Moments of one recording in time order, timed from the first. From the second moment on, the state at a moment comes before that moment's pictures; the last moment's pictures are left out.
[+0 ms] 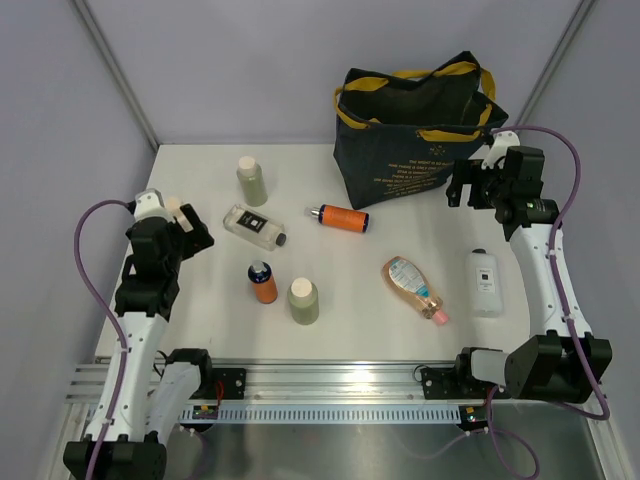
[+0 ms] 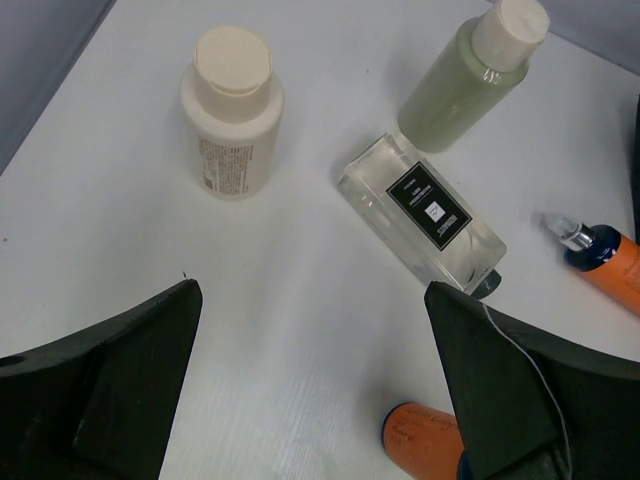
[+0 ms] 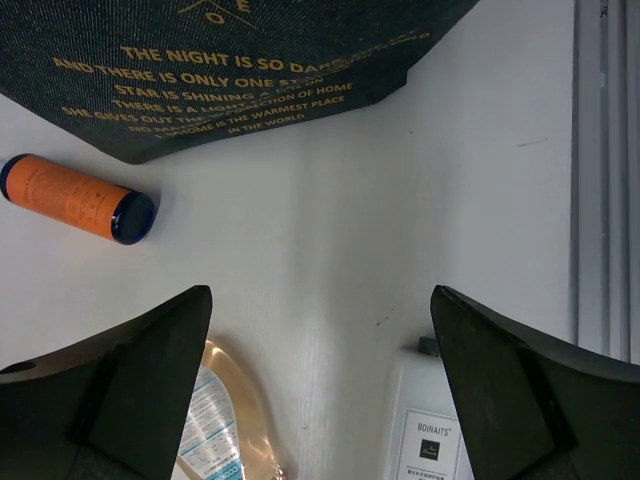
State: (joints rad) left arm -0.01 0.75 0.79 -0.47 -0.18 -0.34; right arm -0.07 1.26 1.25 -0.54 -0.18 -0.04
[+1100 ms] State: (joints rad) left arm 0.12 1.26 0.76 -0.14 -0.20 -0.20; right arm -0.07 1.22 1.19 -0.71 -0.85 -0.47
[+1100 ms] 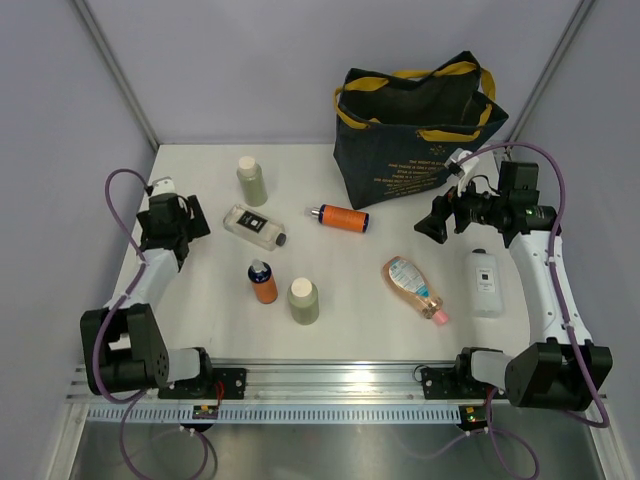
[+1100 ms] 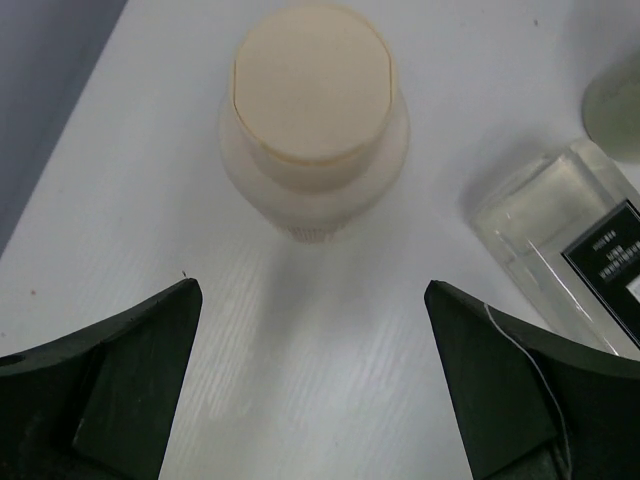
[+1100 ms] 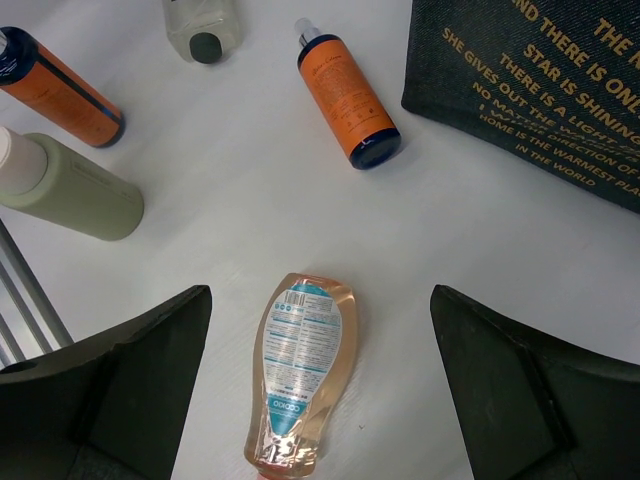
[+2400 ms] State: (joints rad) left arm 0.17 1.50 0.96 -0.03 0.21 -0.80; right arm -0.07 1.24 1.19 -0.70 -0.89 -0.42
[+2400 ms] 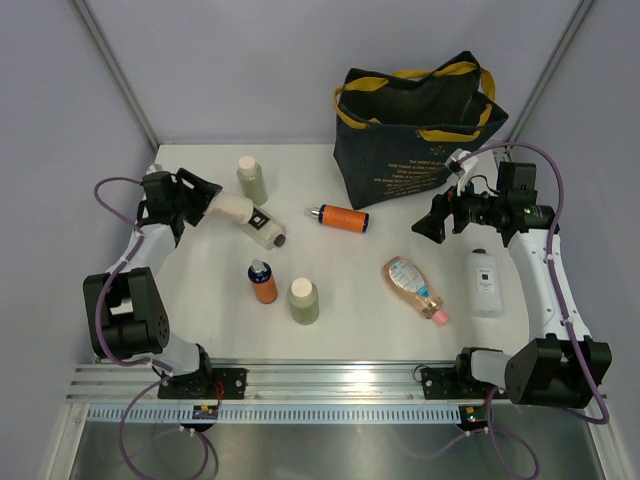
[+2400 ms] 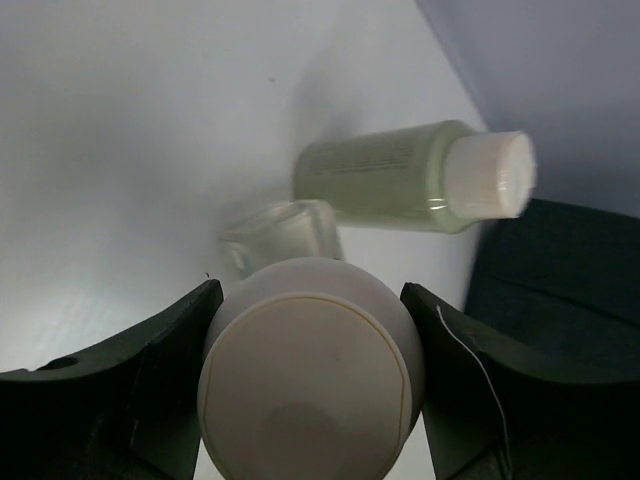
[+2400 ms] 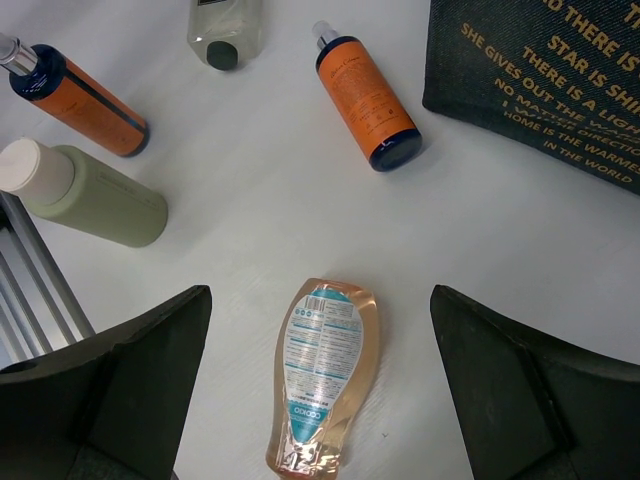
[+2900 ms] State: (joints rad) left arm -0.13 1.52 1.07 0.16 0.30 -1.35; right arm -0.07 1.21 1.14 -0.69 -0.92 -0.35
